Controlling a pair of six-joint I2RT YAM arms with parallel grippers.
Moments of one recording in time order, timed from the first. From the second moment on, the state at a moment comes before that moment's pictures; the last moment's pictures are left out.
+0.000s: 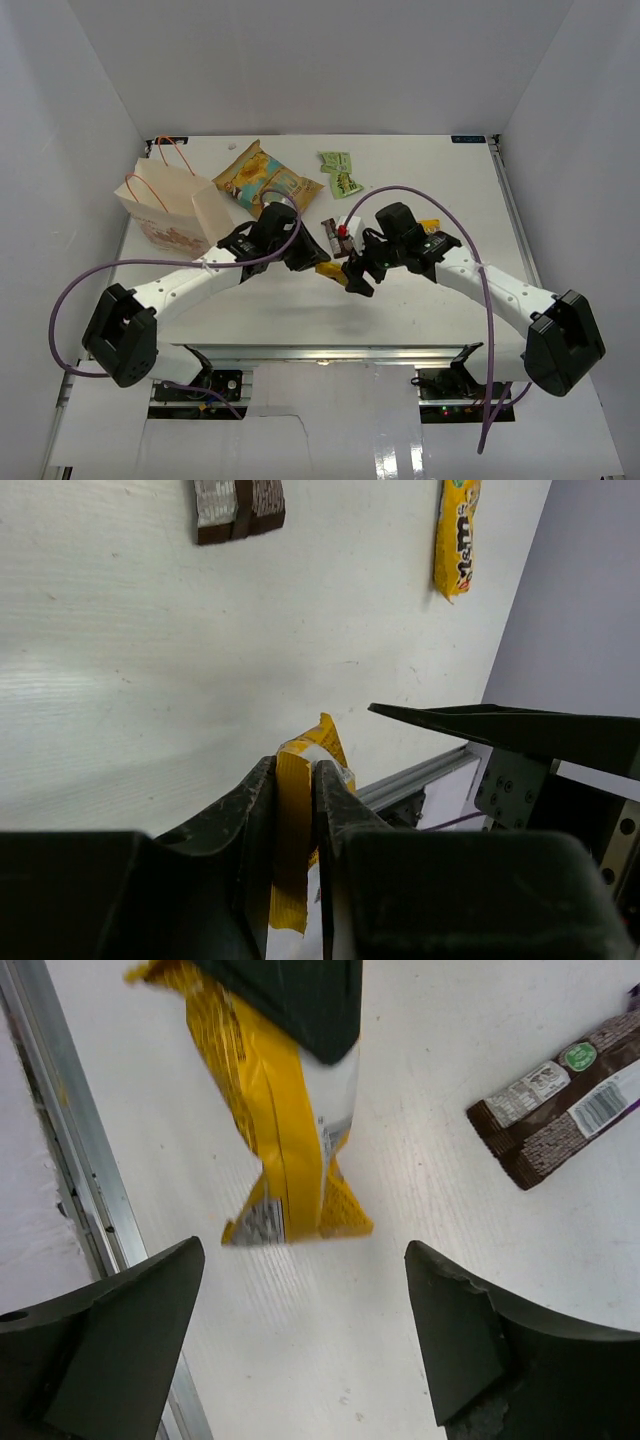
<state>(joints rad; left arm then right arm) -0.70 1.38 0.93 -0.25 0.16 -1.11 0.69 1.31 0.92 -0.43 -0.47 -0.35</state>
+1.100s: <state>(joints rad) -0.33 1.44 1.97 -1.20 -0.80 -0.46 0.26 1.18 0.95 -0.55 -0.67 -0.54</state>
